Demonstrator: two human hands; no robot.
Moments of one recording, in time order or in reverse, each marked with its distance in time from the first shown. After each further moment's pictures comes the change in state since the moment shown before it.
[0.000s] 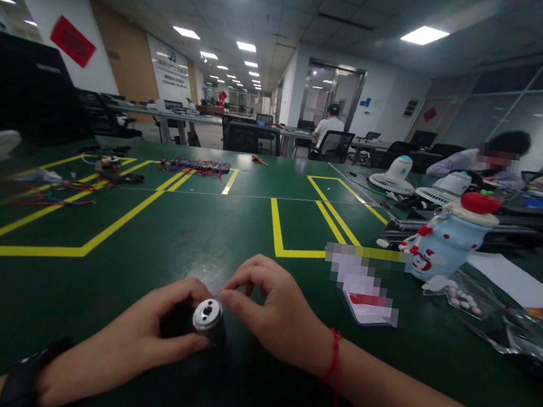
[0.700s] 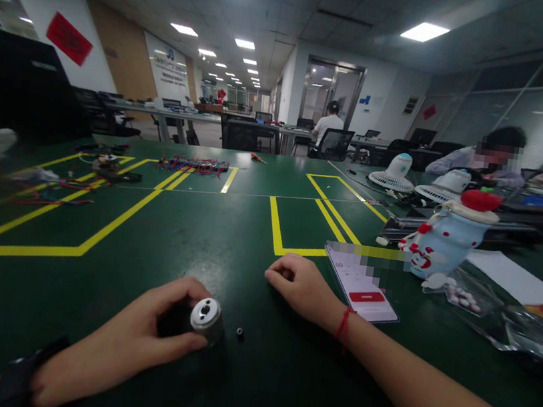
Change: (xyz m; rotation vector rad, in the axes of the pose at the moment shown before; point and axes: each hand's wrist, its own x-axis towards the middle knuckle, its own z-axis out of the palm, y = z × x) left_hand 0.000 0.002 -0.001 -0.023 -0.012 -0.019; right_hand 0.003 0.062 -0.030 -0.287 -0.023 0.216
